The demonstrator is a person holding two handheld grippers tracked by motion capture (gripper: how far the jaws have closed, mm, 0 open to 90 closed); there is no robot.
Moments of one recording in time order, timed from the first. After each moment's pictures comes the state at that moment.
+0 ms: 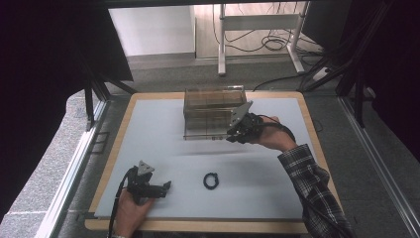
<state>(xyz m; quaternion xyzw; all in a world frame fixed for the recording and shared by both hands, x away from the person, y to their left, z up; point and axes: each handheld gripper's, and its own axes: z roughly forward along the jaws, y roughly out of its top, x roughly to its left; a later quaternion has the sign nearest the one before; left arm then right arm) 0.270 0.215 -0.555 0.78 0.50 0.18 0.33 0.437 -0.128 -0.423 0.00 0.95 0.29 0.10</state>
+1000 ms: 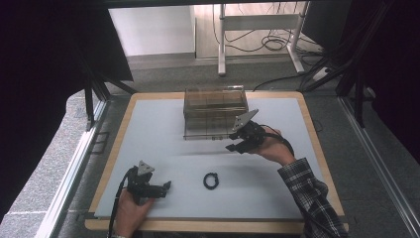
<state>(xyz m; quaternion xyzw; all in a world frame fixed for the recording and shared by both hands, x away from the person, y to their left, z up) 0.270 0.215 -0.555 0.78 0.51 0.18 0.33 0.424 -0.137 -0.452 0.10 0.94 0.33 0.09</state>
